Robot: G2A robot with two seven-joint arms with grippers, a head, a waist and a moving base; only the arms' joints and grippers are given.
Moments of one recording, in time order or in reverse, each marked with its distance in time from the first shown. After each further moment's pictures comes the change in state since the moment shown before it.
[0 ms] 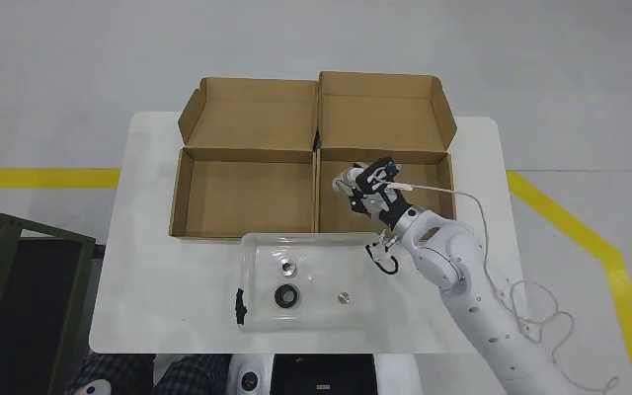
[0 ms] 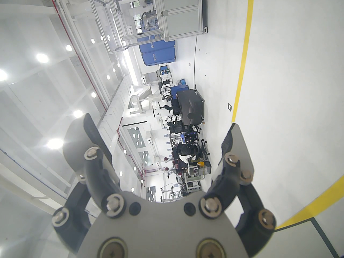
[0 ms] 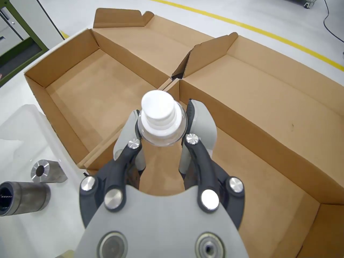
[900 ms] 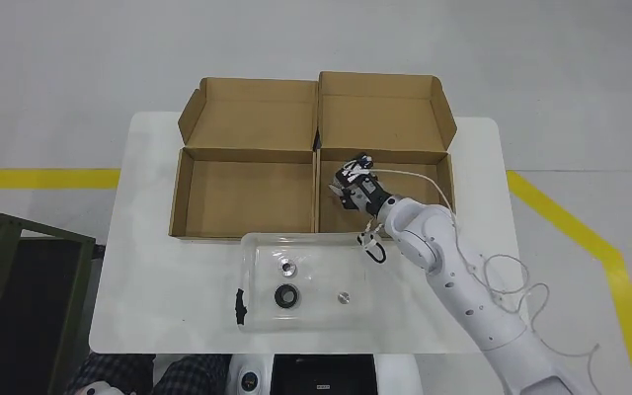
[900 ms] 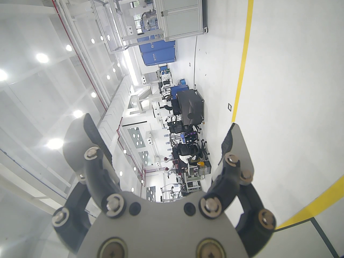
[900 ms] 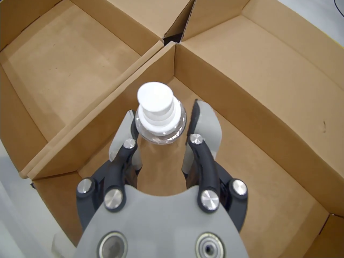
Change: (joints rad) left arm 0.000 0.000 0.000 0.000 0.000 0.000 0.000; right arm 0.135 -0.044 -0.103 0.185 -0.046 0.029 0.091
